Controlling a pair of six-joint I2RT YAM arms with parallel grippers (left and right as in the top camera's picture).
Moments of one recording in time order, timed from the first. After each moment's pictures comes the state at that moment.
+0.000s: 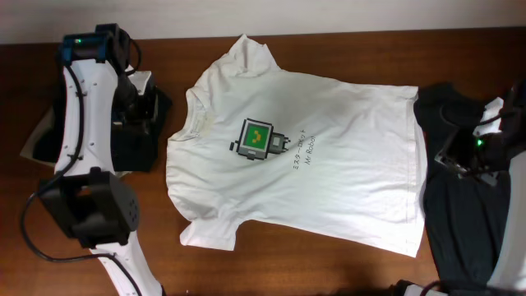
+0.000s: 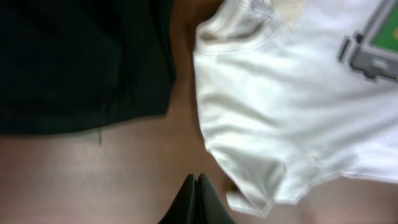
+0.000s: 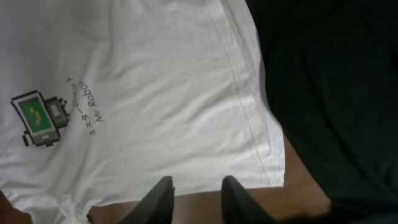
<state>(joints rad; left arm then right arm) 0.07 2.11 2.16 -1.66 0.04 0.09 -0.41 1.43 1.52 -1.43 -0.21 0.20</state>
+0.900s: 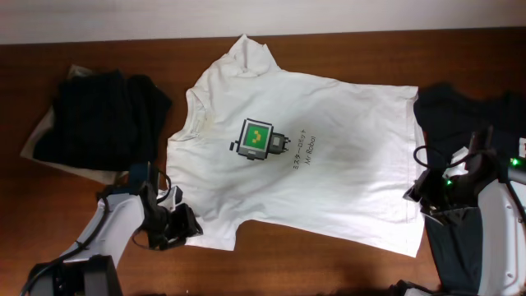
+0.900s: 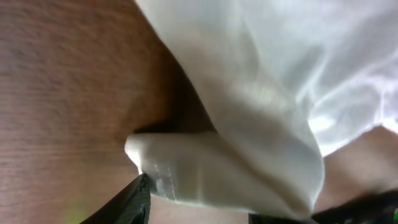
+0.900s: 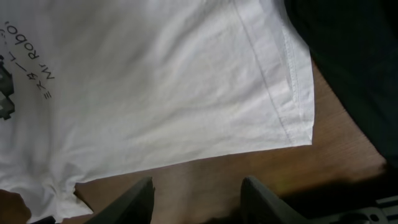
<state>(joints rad) 0.06 1.48 0.67 -0.89 0.38 -0.22 -0.41 1.30 1.08 -1.30 -0.27 0.28</state>
